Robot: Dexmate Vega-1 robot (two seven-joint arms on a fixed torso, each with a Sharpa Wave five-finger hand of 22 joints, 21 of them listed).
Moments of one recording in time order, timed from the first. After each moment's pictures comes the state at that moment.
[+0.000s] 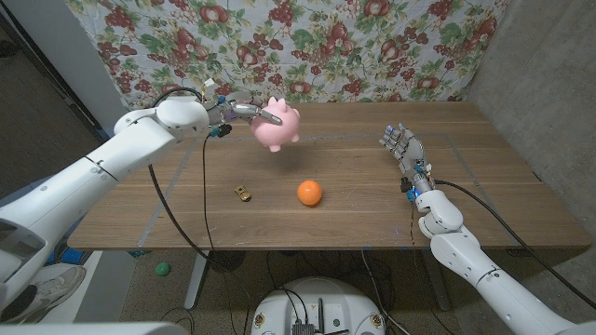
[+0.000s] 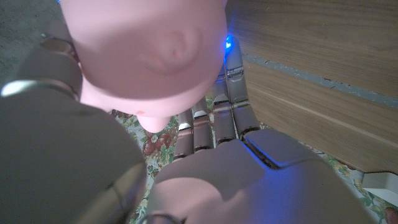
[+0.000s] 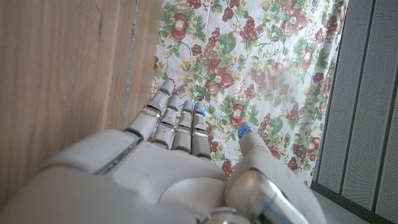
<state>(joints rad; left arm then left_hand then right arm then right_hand) 0.60 0.94 0.48 -1.88 -0.35 0.41 -0.19 0.93 -0.41 0.47 -0.18 0.26 0.48 0.19 0.59 0.21 0.65 0.17 0.38 0.41 0.81 0.24 0.40 0.57 0.62 0.09 1.18 0.19 -1.07 -0.49 -0.31 -1.50 0.65 0.45 -0.08 0.30 0.17 0.46 -0.07 0.19 0.43 0.07 0.19 0.18 0.39 0.05 0.21 0.21 0.26 0.01 0.31 0.40 0.49 0.01 0.22 0.17</state>
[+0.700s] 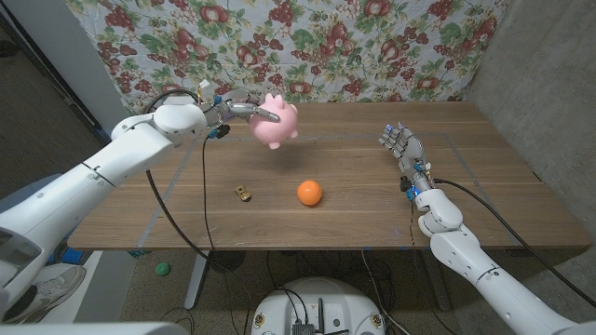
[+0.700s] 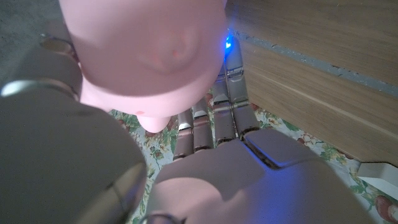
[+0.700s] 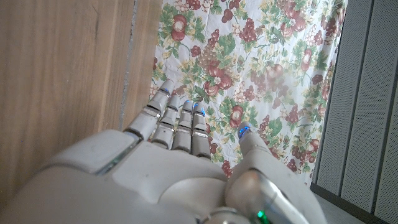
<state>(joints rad) 0.68 0.93 0.42 -1.88 -0.36 0.31 -0.07 0.93 -0.41 0.47 -0.18 0.26 0.48 0.19 0.59 0.21 0.65 0.17 0.38 0.44 0.81 0.24 0.40 0.57 0.62 0.09 1.19 0.18 -1.06 -0.49 -0.32 -1.50 0.64 0.44 -0.08 0.30 0.17 0.46 -0.07 0.19 0.43 0.07 0.19 0.18 0.39 0.05 0.21 0.21 0.26 0.01 0.30 0.40 0.49 0.01 0.22 0.17</state>
